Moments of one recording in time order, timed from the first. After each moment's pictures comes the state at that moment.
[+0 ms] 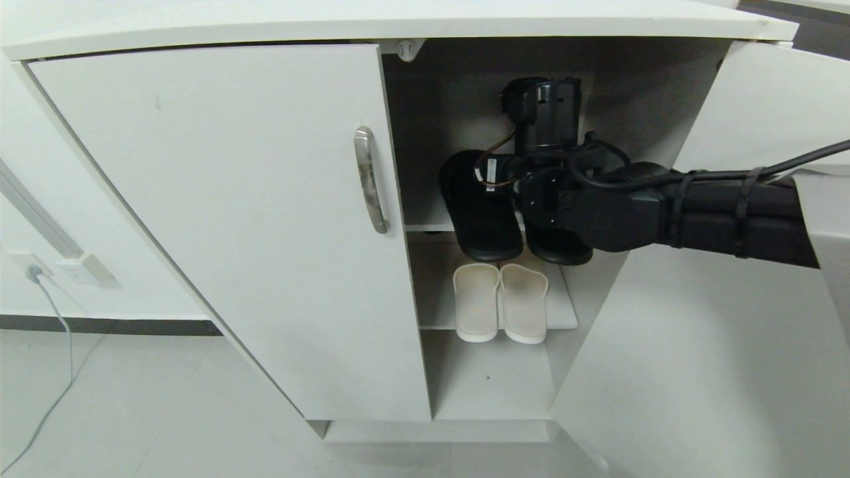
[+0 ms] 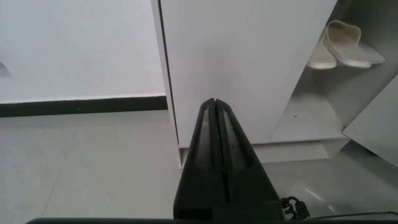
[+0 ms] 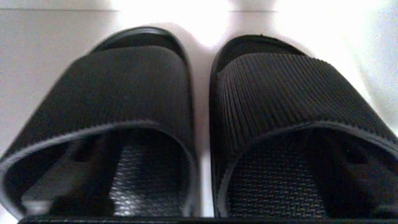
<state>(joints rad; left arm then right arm) -0.01 0.00 0.00 0.00 -0.02 0.02 0.71 2.16 -2.00 -0.10 -0.71 0.09</state>
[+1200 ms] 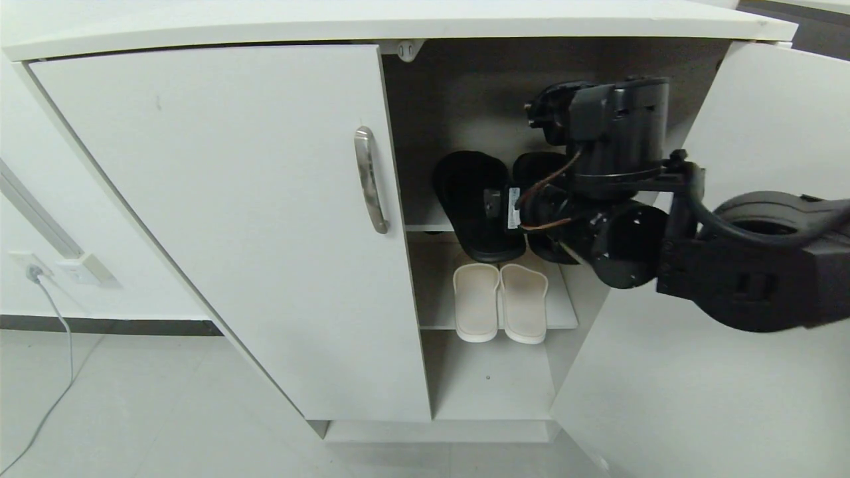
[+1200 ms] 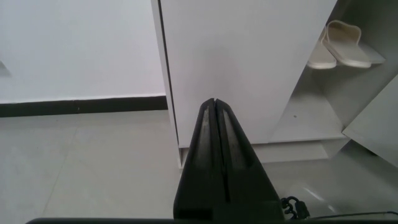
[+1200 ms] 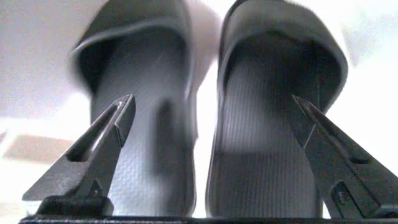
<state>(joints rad) -0.01 0.00 0.00 0.00 -0.03 0.02 0.84 1.82 -1.43 -0.27 -0.69 0.11</state>
